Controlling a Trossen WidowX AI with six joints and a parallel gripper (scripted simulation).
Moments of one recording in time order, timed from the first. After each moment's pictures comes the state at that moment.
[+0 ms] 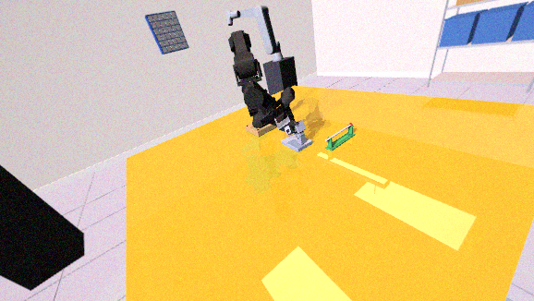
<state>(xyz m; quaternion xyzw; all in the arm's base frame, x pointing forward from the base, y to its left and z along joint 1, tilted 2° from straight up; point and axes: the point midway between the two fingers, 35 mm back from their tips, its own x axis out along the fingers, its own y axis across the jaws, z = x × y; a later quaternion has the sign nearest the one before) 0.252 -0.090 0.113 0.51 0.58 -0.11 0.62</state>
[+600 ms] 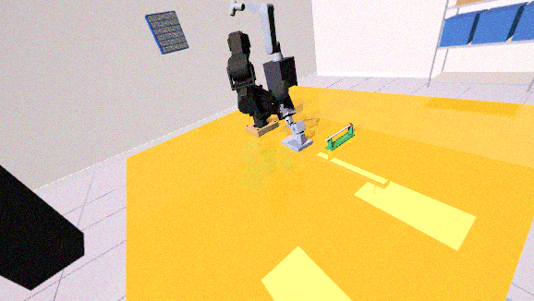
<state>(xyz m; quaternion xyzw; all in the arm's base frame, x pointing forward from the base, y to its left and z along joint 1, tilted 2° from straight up) 0.232 -0.063 0.139 0.66 0.57 -0.09 0.48</state>
